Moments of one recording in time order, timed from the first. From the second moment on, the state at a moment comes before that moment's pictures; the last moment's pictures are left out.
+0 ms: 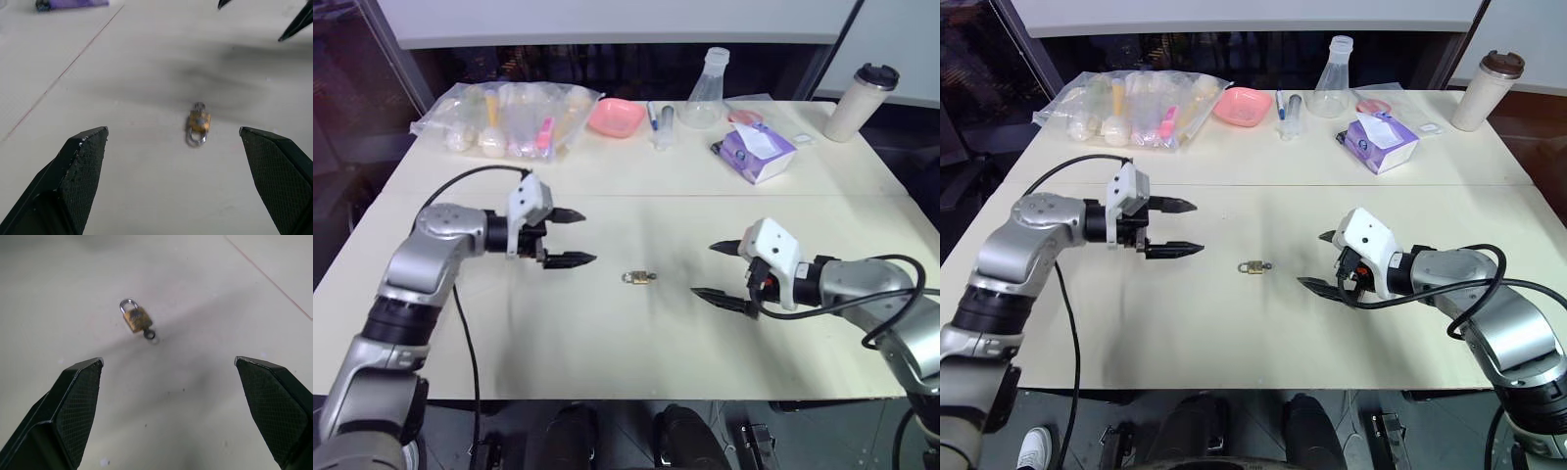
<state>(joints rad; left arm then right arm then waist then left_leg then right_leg) -0.68 0.69 -0.13 0.11 -0.36 0.42 -1.22 -0.25 -0.89 -0.02 -0.54 0.48 0.76 0.80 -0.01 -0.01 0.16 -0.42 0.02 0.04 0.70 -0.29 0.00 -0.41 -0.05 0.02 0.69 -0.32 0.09</state>
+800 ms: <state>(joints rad) -0.82 0.40 -0.35 0.57 -0.10 0.16 -1.34 -0.16 -0.88 -0.04 -0.59 0.44 0.77 0.74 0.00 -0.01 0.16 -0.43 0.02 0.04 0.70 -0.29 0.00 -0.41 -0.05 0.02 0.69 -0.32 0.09</state>
